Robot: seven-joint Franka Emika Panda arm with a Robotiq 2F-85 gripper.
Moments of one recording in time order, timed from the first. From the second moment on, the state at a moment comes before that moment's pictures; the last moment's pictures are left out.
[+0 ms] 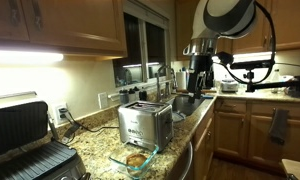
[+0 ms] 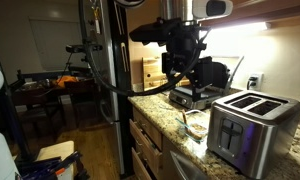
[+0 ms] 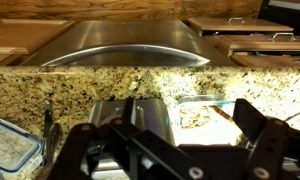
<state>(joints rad) -0.04 -0.38 -0.22 -2.49 0.03 2.26 -0.27</state>
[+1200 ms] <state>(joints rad) -0.04 -0.34 -0.18 -2.48 0.03 2.26 -0.27</state>
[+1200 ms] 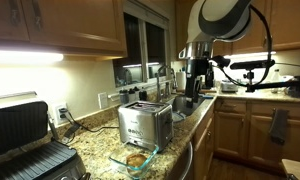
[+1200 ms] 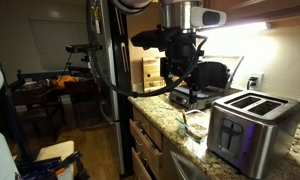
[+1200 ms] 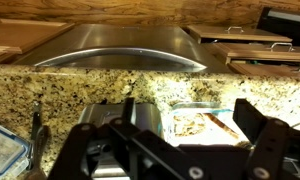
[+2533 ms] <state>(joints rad) -0.03 -0.24 -0.08 -2.41 0.03 2.27 -0.27</state>
